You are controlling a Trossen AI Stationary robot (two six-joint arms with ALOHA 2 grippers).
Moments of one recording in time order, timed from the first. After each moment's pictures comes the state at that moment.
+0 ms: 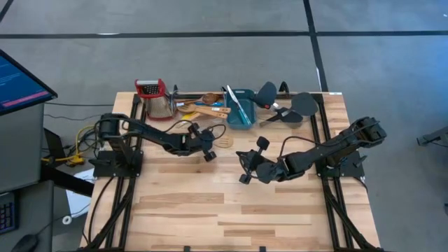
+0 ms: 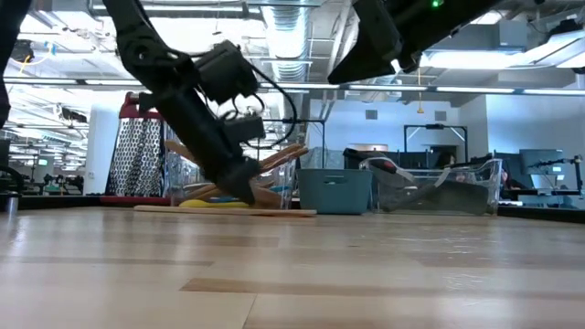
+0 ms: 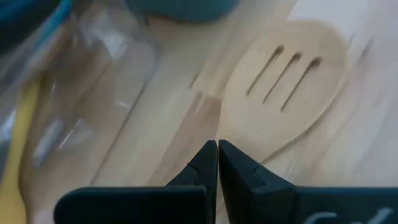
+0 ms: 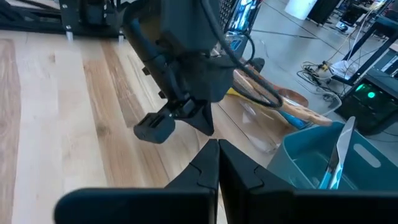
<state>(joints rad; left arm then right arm) 0.08 1.77 0.74 0.15 -0.55 -0.17 0.36 1.56 0.88 0.11 0.86 0.15</state>
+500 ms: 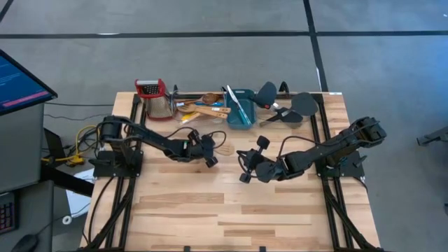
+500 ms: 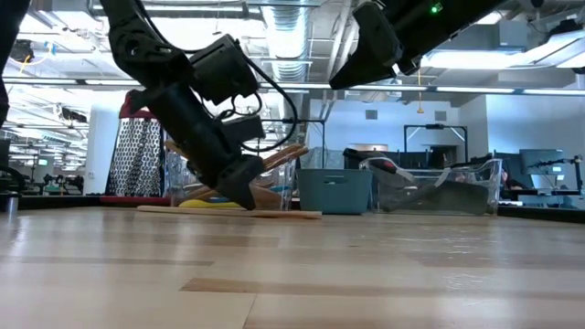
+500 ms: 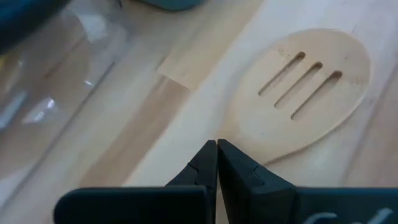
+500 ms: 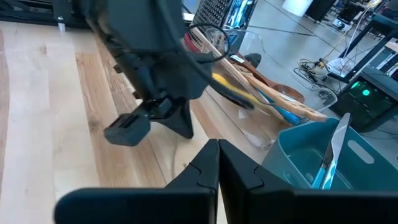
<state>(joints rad) -0.01 1.81 0.75 0.12 -0.57 -0.36 0.35 1.56 0.88 0.08 0.86 0.15</state>
